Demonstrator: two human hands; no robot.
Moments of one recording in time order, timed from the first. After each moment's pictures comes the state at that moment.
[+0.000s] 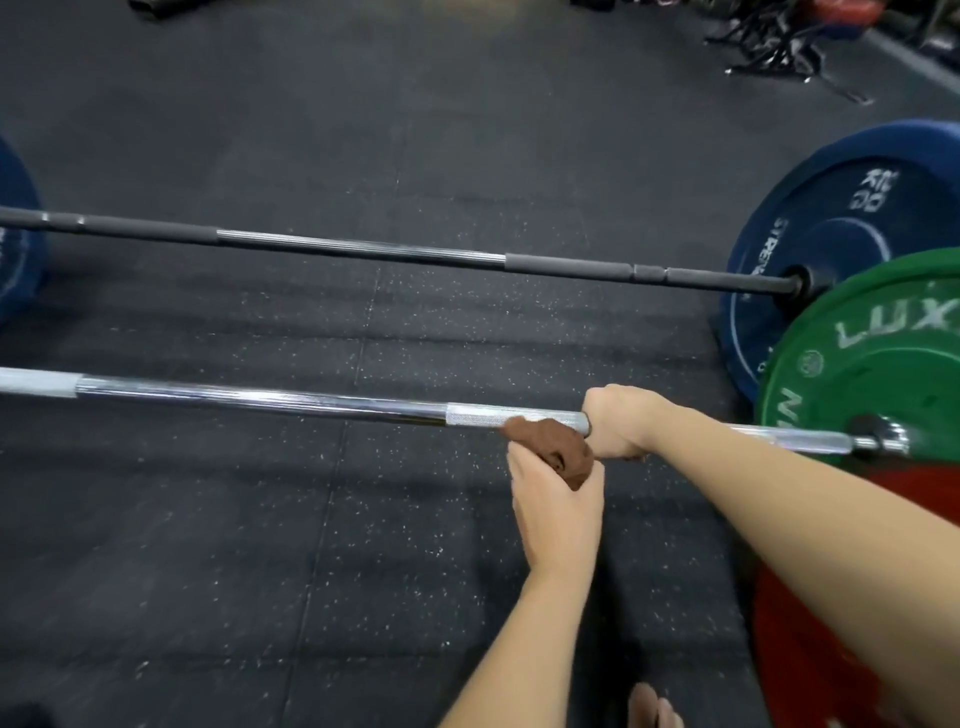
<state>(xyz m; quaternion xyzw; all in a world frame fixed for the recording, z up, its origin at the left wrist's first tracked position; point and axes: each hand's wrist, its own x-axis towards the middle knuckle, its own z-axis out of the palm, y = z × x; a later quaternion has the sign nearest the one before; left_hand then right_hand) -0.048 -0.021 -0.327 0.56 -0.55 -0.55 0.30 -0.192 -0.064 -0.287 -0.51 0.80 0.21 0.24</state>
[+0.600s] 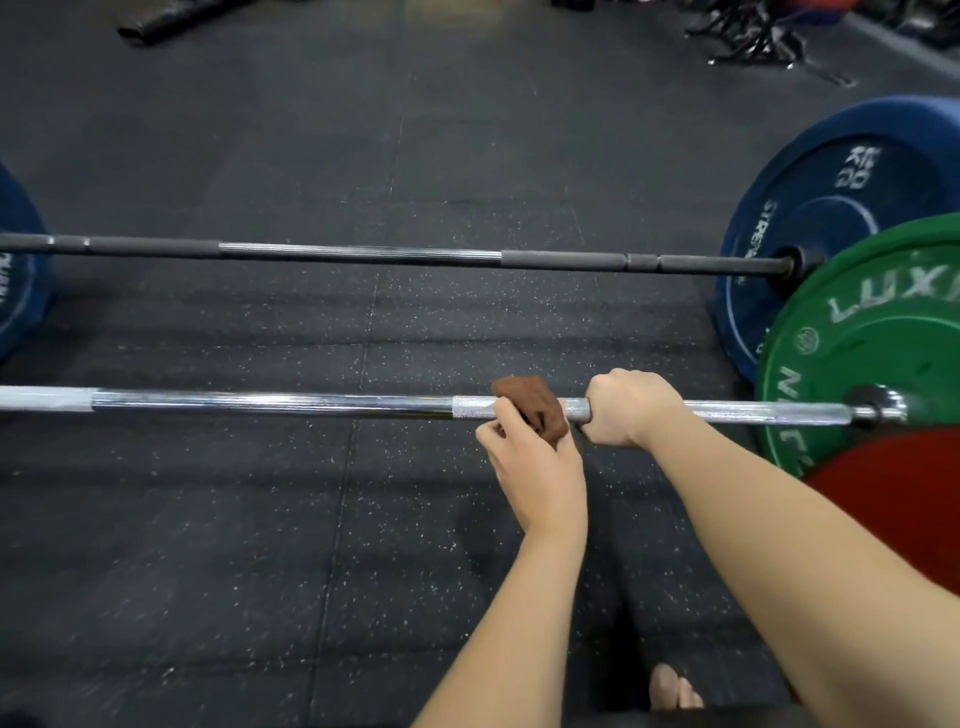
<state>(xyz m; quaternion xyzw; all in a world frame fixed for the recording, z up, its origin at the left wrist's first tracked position) -0.041 -0.040 -0.318 0.58 -0.61 -0.44 0.33 -0.185 -0.049 -0.297 -0.53 0.83 0.15 0.11</state>
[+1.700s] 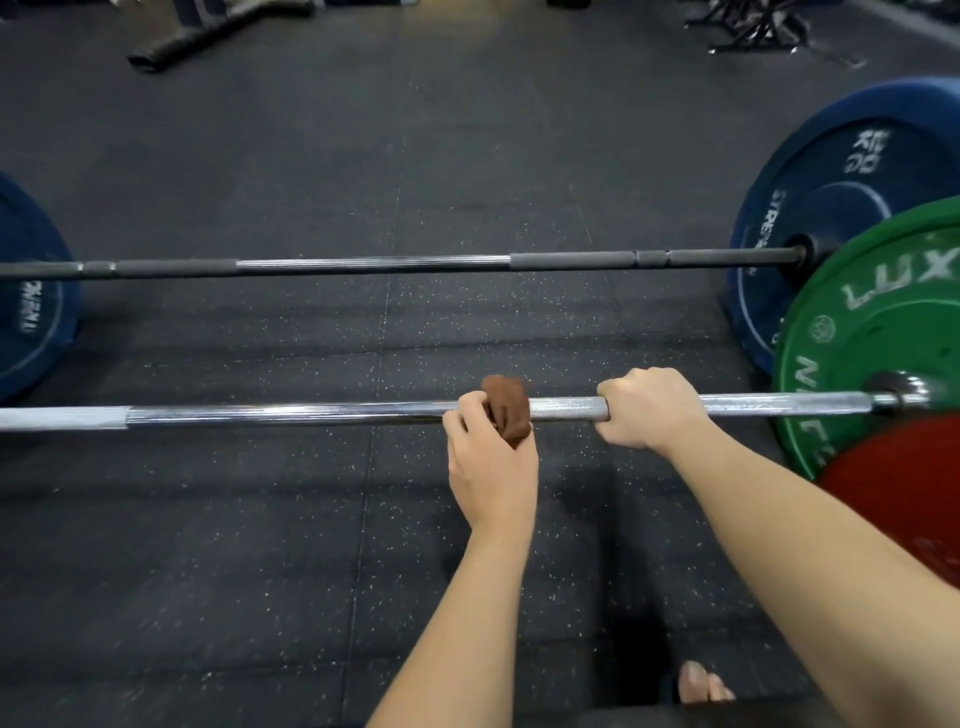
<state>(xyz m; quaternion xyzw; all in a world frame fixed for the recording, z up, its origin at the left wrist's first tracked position) 0.009 -0.078 -0.320 0.56 -0.68 -0.32 0.34 -0.186 -0.038 -0.305 -0.56 0.81 0.14 0.00</state>
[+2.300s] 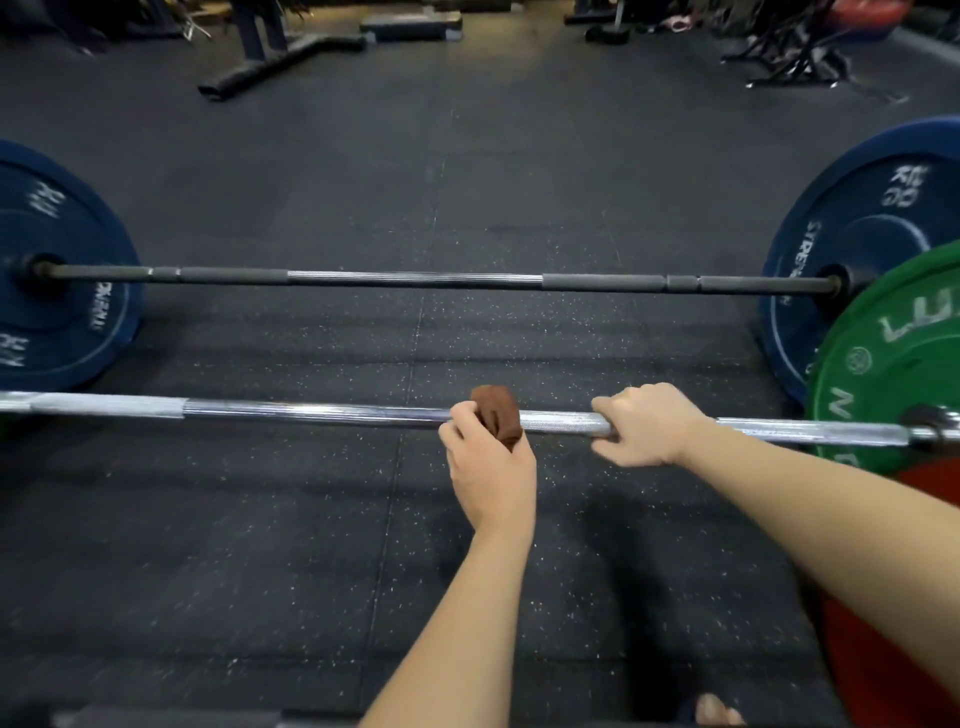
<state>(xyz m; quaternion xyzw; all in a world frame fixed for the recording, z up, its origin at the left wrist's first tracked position) 0.025 -0.095 -0.316 0.60 -0.64 -0.33 0.35 -0.168 -0.053 -0.293 -0.63 0.76 0.15 0.05</state>
